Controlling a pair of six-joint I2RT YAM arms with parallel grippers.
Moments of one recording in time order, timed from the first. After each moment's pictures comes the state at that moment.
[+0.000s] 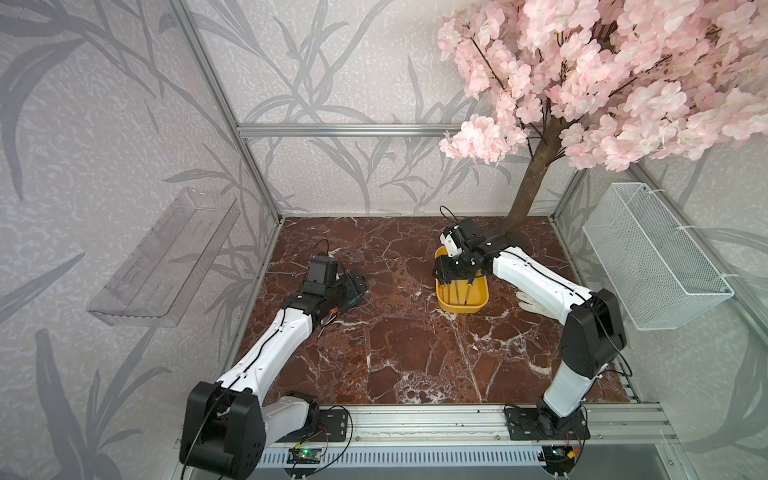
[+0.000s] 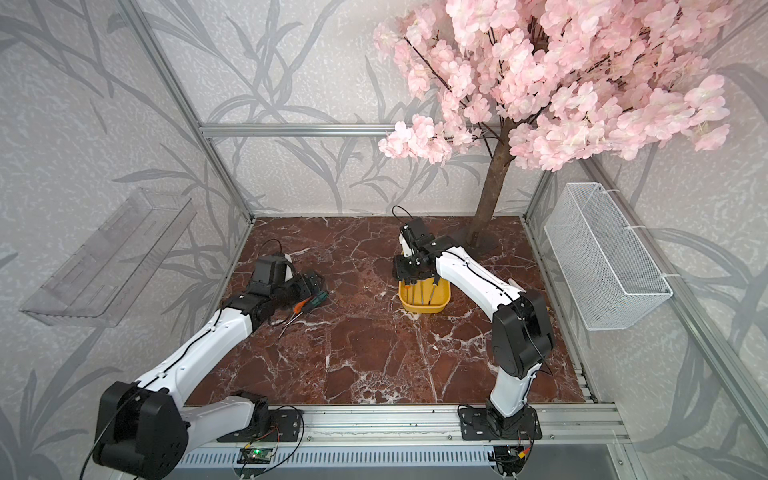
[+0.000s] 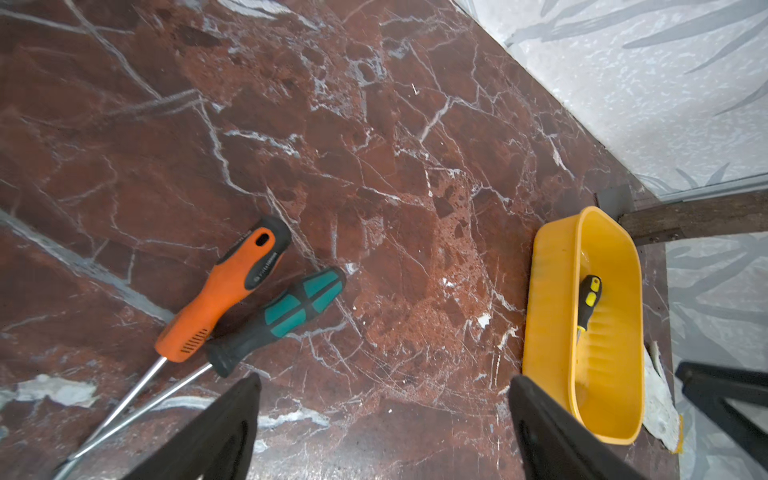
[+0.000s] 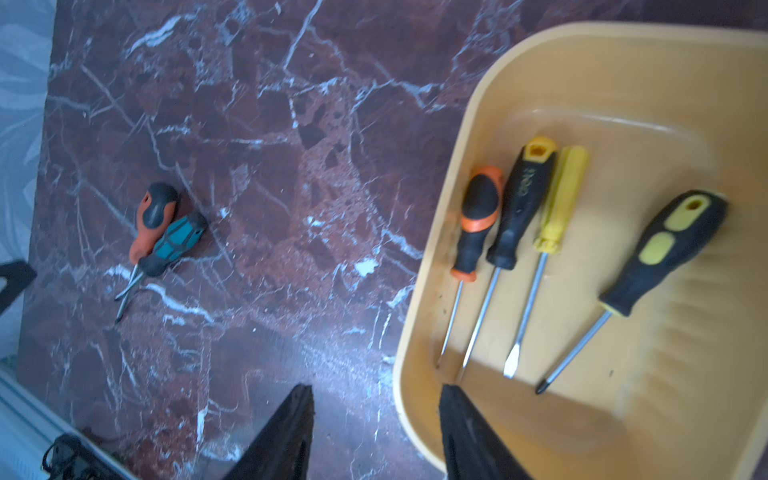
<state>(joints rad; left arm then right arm) -0.19 1.21 0.82 -0.41 0.09 -0.65 0.56 1.75 1.47 -0.77 -0.16 0.41</state>
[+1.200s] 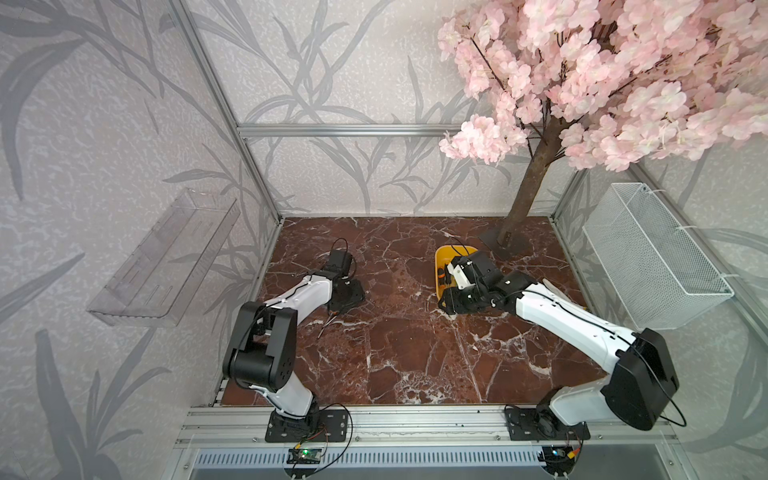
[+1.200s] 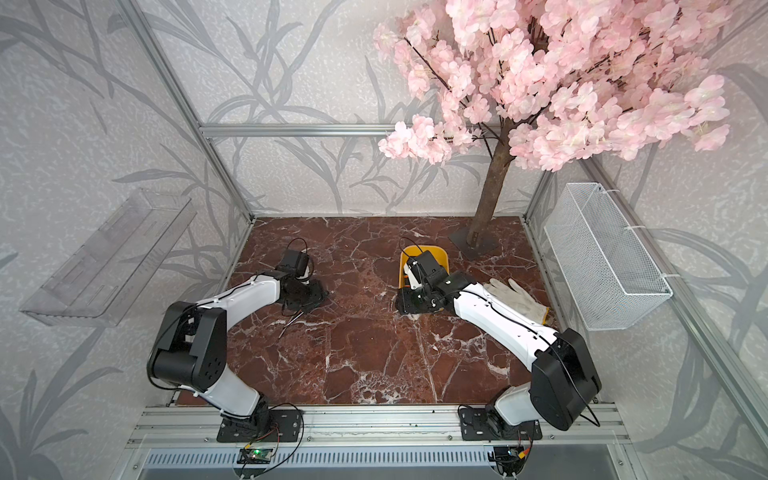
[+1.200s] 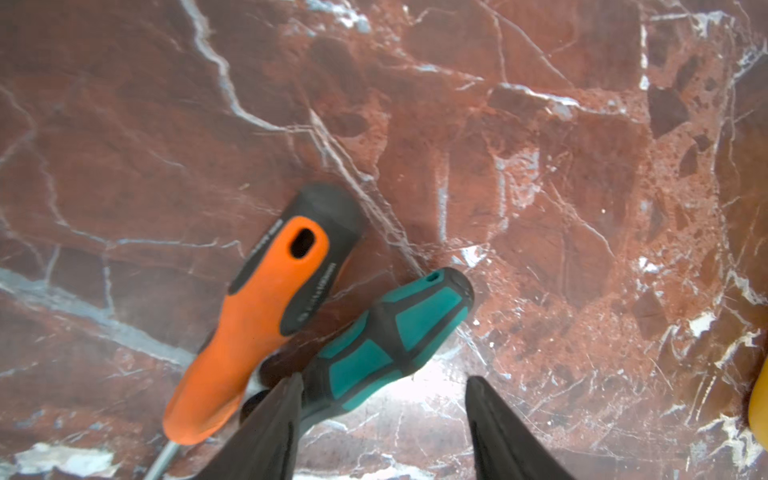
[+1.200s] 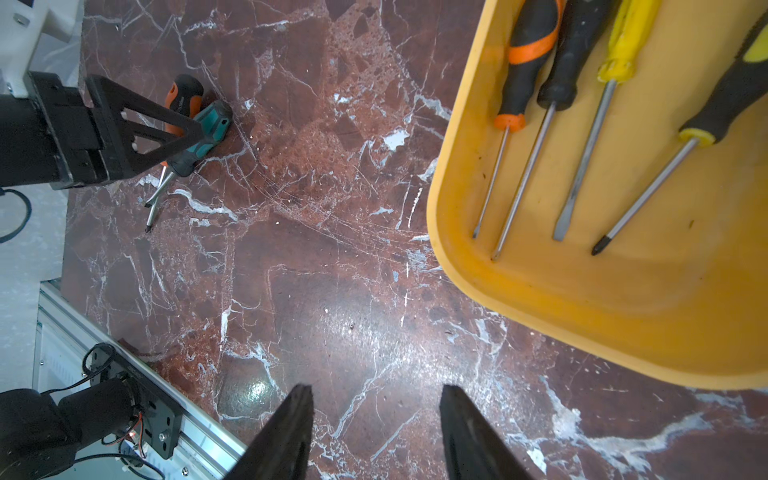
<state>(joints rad) -0.21 1.63 0.97 -0.53 0.07 -0.49 0.64 1.44 1.10 -0.68 -0.18 0.51</state>
